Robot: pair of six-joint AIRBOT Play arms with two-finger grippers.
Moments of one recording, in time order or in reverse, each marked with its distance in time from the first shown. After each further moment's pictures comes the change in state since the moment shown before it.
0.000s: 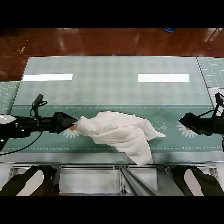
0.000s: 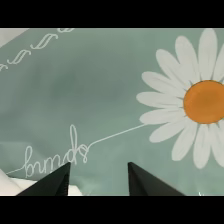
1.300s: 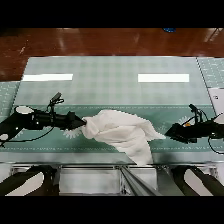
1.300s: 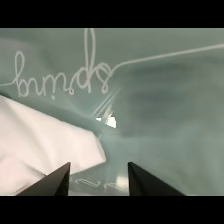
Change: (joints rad) left arm -0.180 -0.210 0.092 -0.041 0.043 0.057; right arm -0.003 -0.264 -0.051 0.151 0.180 -0.246
